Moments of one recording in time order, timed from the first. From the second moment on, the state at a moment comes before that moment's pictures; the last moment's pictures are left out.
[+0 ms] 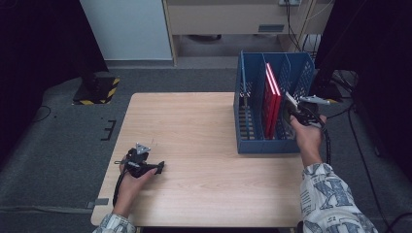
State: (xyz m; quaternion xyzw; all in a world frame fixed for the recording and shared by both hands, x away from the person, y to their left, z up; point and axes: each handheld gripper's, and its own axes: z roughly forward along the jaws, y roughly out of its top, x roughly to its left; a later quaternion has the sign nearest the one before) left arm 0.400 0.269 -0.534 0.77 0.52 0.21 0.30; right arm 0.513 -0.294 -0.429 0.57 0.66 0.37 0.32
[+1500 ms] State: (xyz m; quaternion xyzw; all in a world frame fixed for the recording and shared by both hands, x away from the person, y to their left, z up) left arm 0.400 0.268 -0.534 0.77 0.52 0.21 0.30; right arm 0.499 -0.287 -0.452 0.58 0.68 0.33 0.29
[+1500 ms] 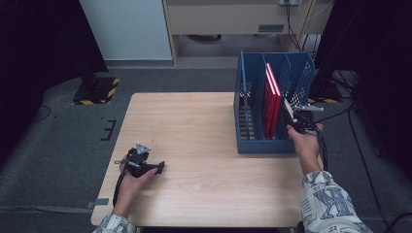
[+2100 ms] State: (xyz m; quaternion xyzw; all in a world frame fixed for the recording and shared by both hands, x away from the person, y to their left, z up) left arm 0.400 0.267 -0.534 0.77 0.52 0.21 0.30; right arm 0.492 -0.288 -0.456 0.58 0.68 0.34 0.29
